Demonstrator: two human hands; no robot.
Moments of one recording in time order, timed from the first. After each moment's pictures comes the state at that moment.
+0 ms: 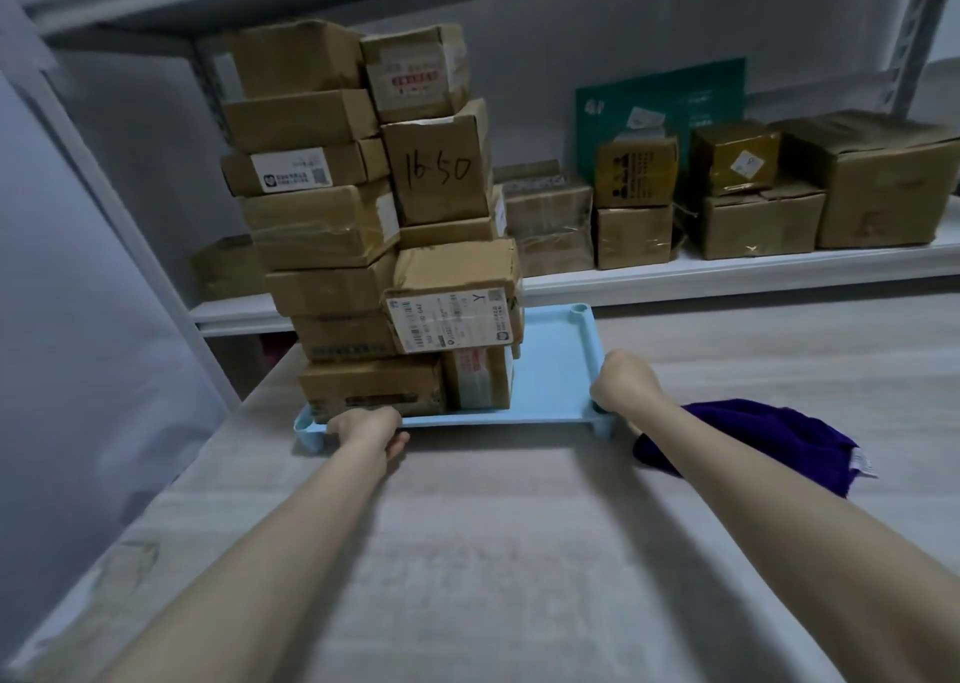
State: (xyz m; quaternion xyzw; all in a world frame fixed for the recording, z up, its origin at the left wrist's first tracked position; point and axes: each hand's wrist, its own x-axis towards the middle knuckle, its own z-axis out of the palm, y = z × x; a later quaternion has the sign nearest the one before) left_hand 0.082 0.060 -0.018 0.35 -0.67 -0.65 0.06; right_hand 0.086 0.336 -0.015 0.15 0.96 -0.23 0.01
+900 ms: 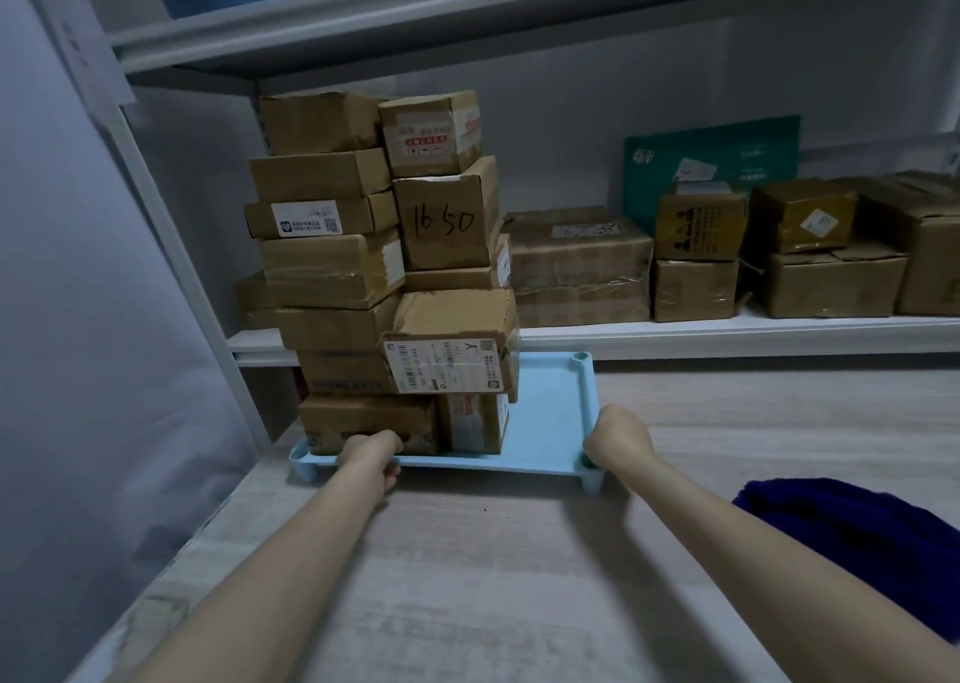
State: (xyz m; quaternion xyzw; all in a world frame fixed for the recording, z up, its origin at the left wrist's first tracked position) left_hand 0.031 -0.010 -0.005 0.34 -0.72 -0.60 0.03; right_hand 0.042 0.263 -0.021 0.15 0.94 -0.30 0.00
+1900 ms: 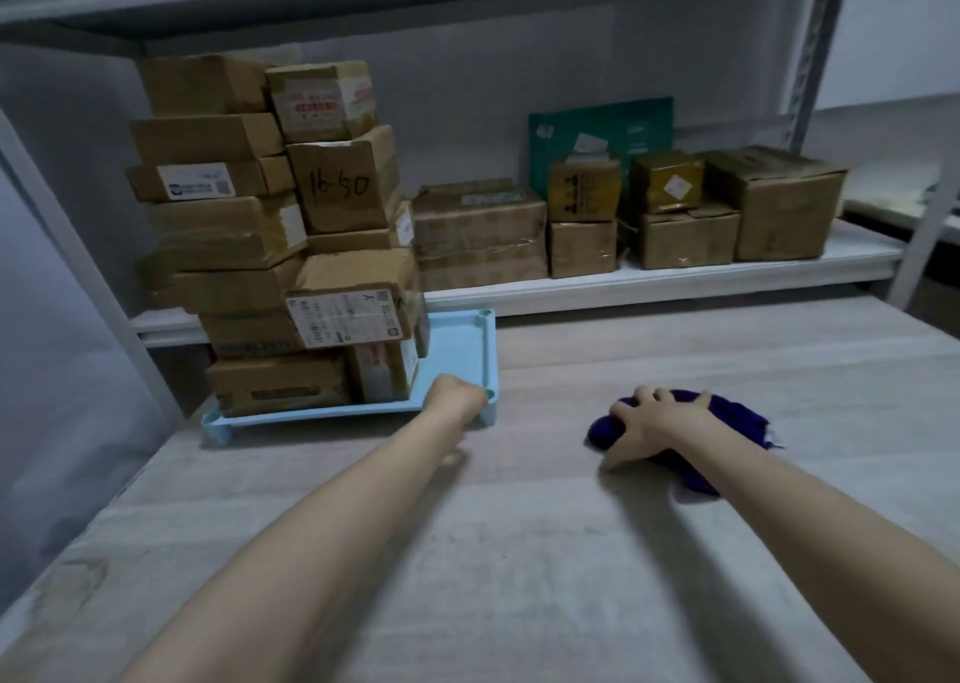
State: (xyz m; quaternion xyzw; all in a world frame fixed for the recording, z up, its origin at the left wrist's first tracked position) left_hand 0.105 0.161 0.004 0.09 -0.86 -0.49 -0.08; right_hand 0.155 0.388 -0.023 0.11 0.97 0.03 0.20
